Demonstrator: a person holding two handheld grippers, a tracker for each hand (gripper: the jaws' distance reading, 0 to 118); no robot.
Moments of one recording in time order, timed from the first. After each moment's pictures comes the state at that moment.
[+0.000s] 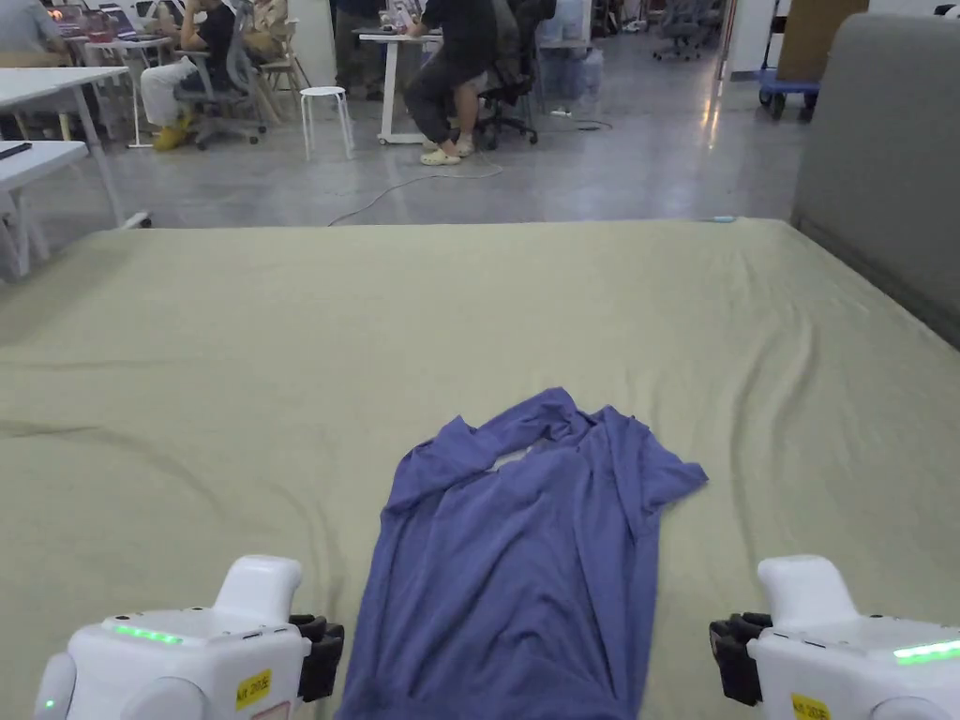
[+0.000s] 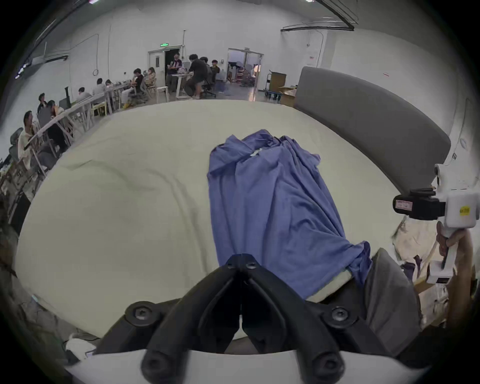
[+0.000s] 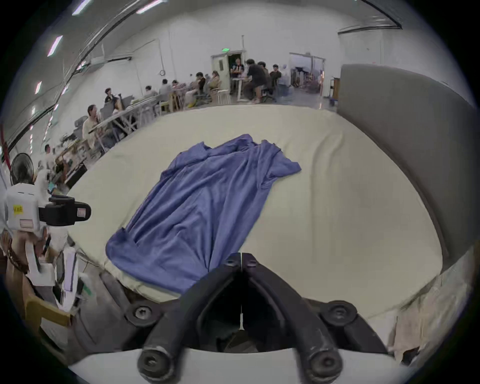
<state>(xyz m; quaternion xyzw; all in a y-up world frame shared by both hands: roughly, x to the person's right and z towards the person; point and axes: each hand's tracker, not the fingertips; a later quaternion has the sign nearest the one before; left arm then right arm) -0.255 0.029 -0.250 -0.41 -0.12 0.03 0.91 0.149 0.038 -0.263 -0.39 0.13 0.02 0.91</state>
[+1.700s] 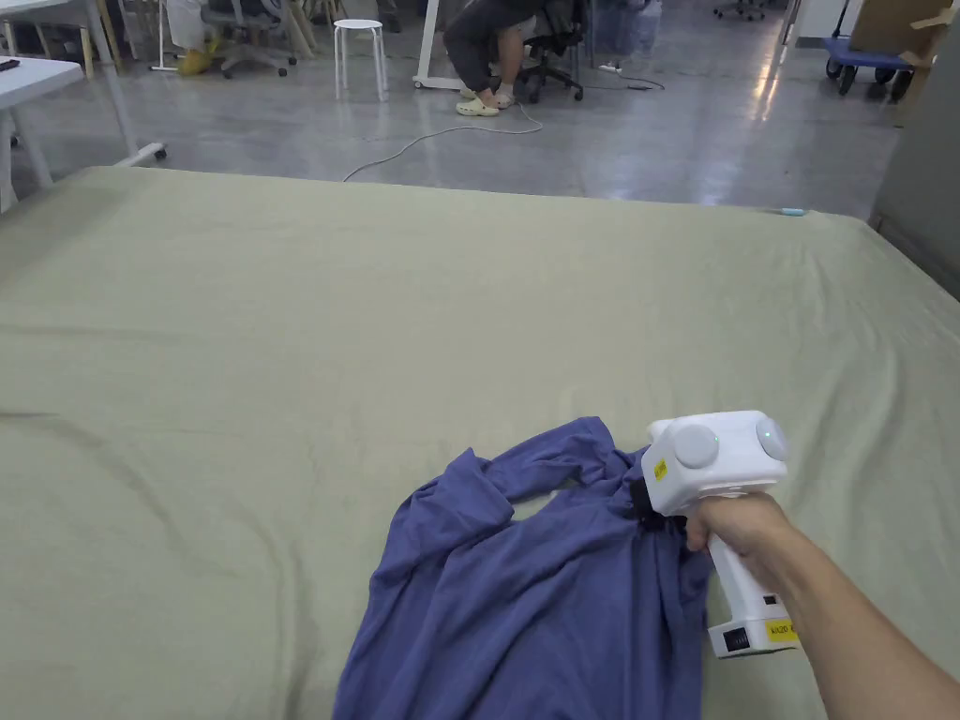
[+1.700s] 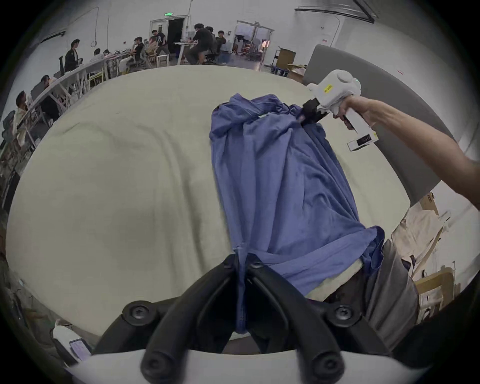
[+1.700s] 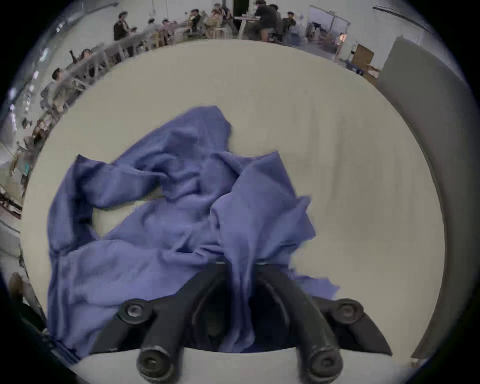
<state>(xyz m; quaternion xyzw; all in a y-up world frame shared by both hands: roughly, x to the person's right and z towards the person) -0.263 -0.012 -0.283 -0.47 -0.11 0.06 0.87 0.083 -0.041 -0.681 -0.53 0.12 0.08 0.83</state>
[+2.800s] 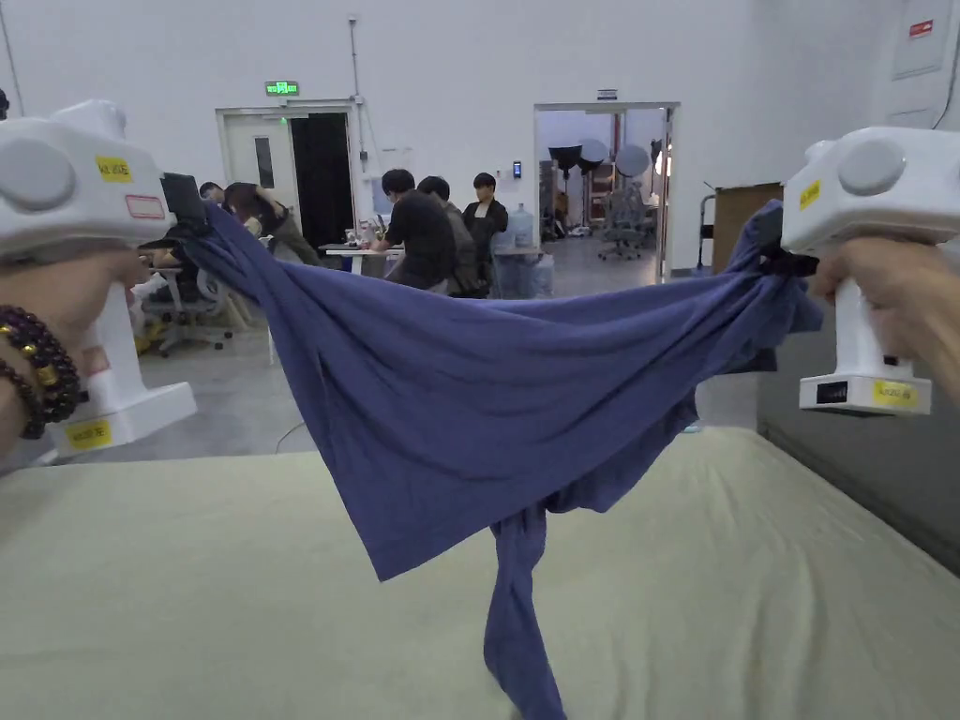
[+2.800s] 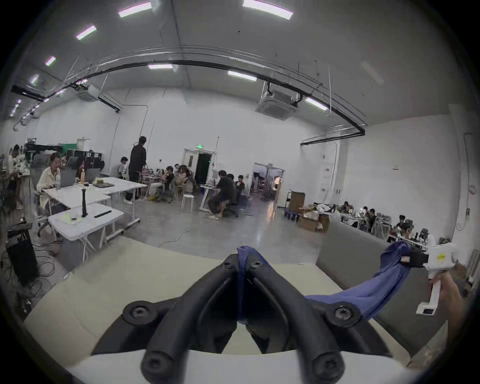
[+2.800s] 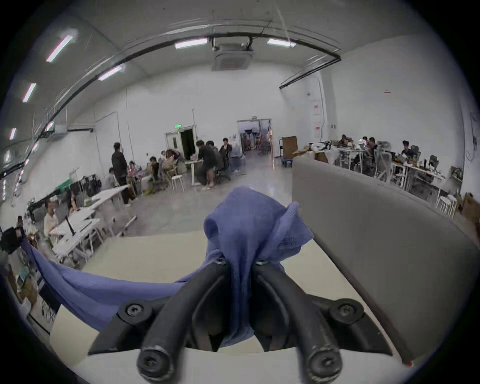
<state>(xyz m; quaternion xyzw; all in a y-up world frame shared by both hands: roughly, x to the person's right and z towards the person) -0.318 0.441 -0.594 -0.05 -0.02 0.10 0.99 0.242 0.423 -0.674 -0.18 -0.02 -0.06 0.98</state>
